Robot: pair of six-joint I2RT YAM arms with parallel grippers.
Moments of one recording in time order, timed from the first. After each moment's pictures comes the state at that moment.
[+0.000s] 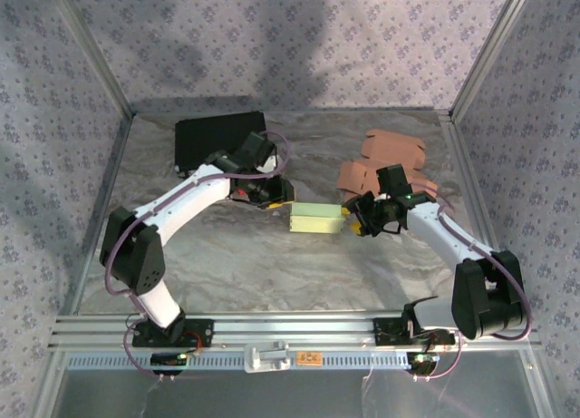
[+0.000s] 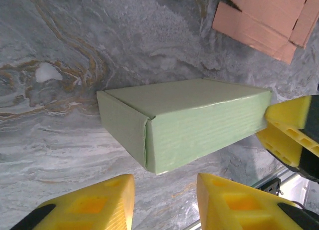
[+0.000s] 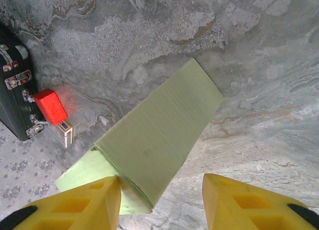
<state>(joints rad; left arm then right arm) -0.65 1.69 1.41 -0.80 0.37 -0.72 0.26 1.33 0.83 -0.55 -0.46 1.22</state>
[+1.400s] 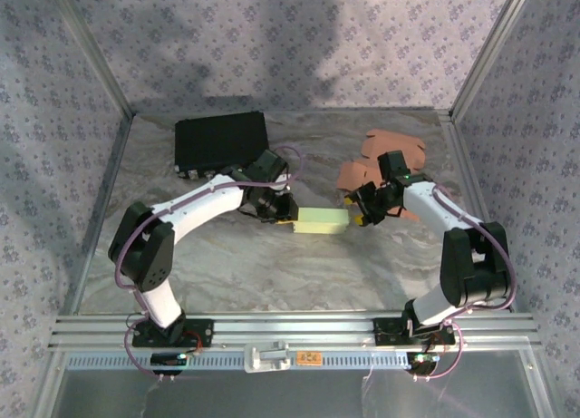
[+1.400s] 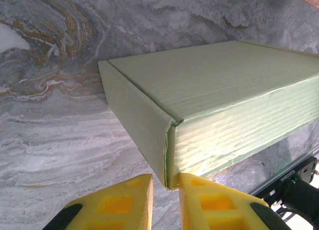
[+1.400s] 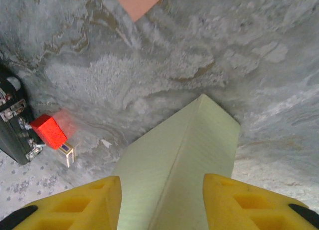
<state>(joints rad) -0.72 1.72 1.30 -0.73 0.36 -0.66 0.21 1.52 0.99 -0.65 -0.50 1.17</state>
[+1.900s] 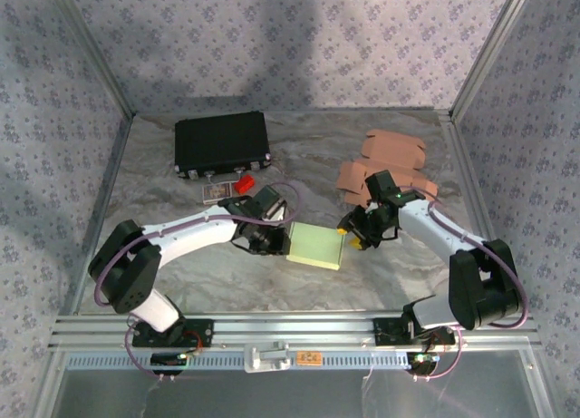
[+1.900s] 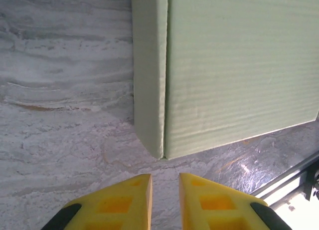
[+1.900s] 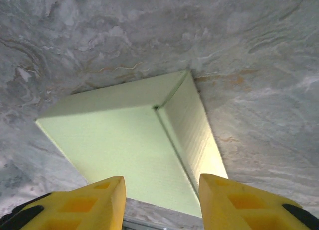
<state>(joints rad) -0.83 1.56 1.00 -0.63 0.29 -0.70 0.33 1.39 0.84 -0.73 -0.46 0.94</state>
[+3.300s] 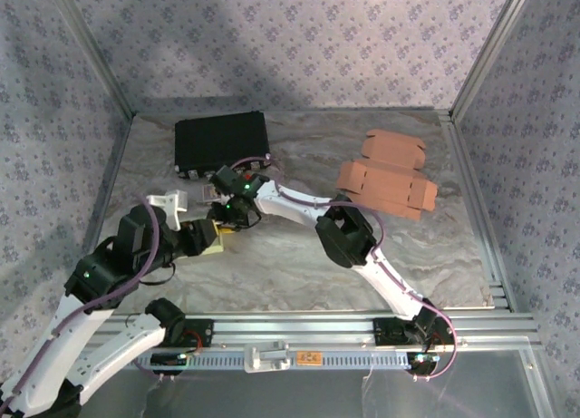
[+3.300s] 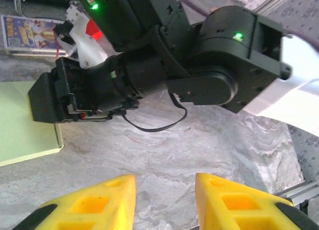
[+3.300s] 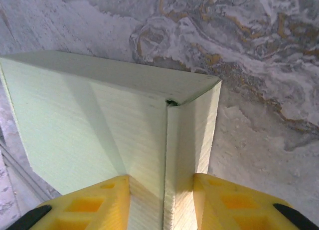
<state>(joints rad) -0.64 0.61 0.98 -0.98 0.01 -0.72 0.97 2.43 2.09 -0.71 -0.37 0.84</state>
